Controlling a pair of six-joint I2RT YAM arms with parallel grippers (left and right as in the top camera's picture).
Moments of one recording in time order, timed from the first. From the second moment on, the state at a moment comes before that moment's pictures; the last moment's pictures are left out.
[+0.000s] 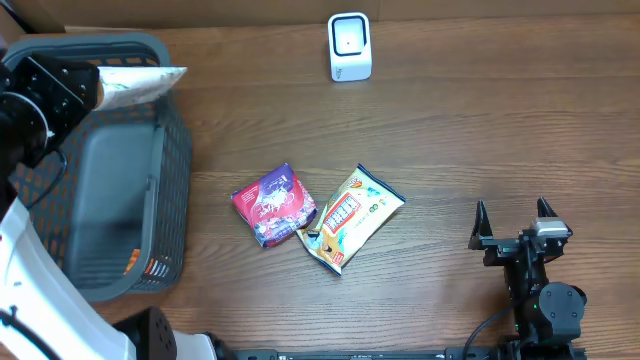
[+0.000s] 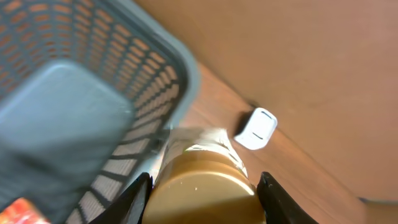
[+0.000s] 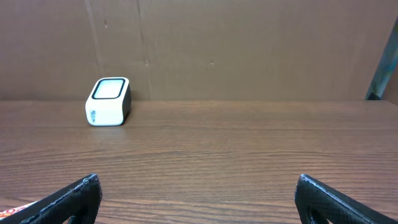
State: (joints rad) left arm 0.40 1.61 2.52 -1.63 0.34 -0.47; right arm 0.03 0.03 0.02 -0.03 -0.01 0.02
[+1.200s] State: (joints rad) left arm -0.48 2.00 2.53 -1.68 0.25 -0.43; right arm 0.03 0.03 0.02 -0.03 -0.01 0.02
